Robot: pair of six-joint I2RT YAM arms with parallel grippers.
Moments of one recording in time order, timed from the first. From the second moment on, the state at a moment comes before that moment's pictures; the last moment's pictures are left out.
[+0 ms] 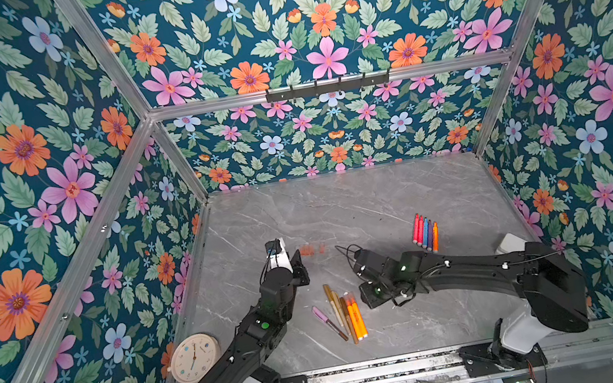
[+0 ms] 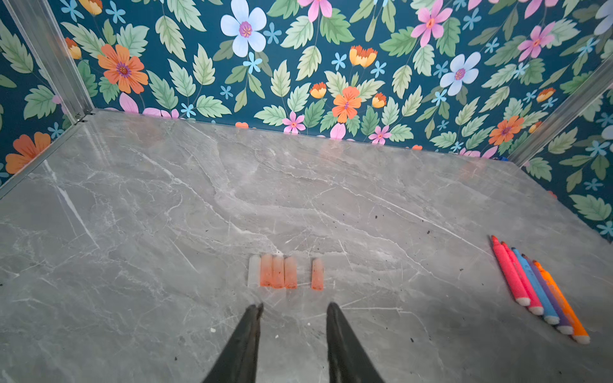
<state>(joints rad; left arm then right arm) -0.63 0.86 0.39 0.18 -0.42 -0.34 1.05 1.62 1.05 -0.59 0.03 0.67</state>
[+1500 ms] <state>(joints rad) -0.63 0.93 0.40 0.20 -0.40 -0.34 1.13 1.75 0.99 -0.65 0.14 0.83</state>
